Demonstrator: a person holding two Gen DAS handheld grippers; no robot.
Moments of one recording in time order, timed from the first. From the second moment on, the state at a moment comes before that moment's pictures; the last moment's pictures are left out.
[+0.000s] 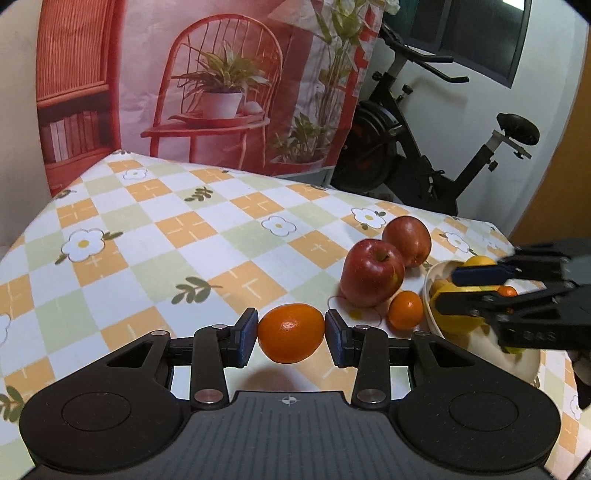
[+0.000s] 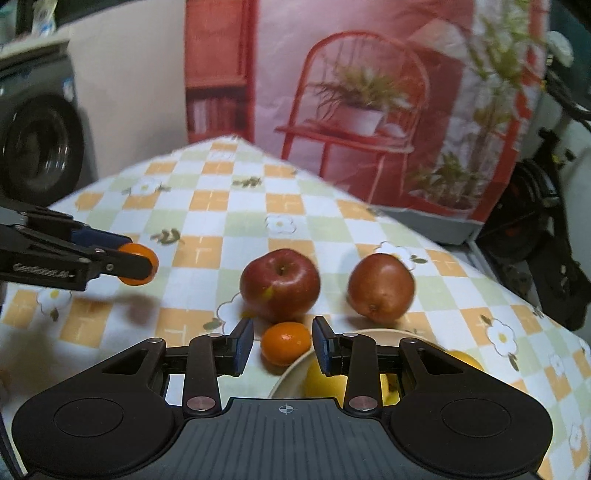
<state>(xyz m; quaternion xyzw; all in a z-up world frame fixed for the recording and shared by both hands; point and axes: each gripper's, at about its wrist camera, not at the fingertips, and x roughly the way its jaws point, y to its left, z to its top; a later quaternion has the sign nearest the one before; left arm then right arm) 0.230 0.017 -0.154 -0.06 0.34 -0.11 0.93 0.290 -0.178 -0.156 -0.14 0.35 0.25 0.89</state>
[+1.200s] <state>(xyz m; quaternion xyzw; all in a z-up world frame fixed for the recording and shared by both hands) 0.226 0.025 -0.162 -0.08 0.34 -0.13 0.93 0.341 -0.139 -0.192 -0.23 0.44 0.23 0.84</state>
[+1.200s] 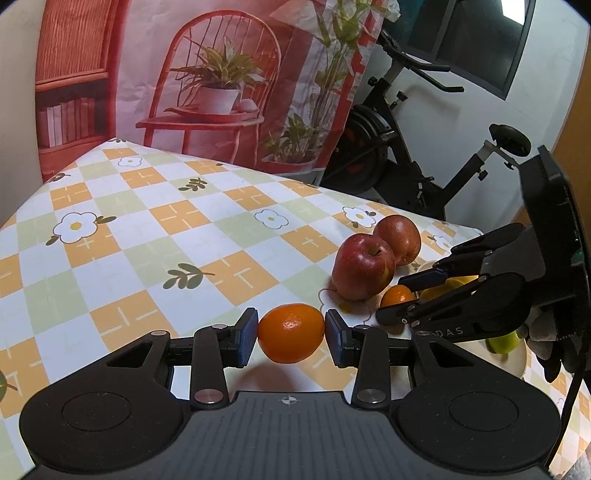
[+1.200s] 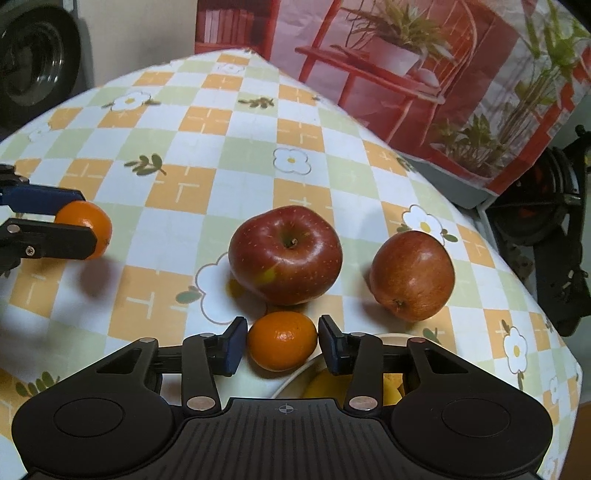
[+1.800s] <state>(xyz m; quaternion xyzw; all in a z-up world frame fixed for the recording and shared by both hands) 0.220 -0.021 -0.140 -0.02 0.33 -0.18 0.93 0.254 -0.248 -0.158 0.01 0.30 0.20 0.93</state>
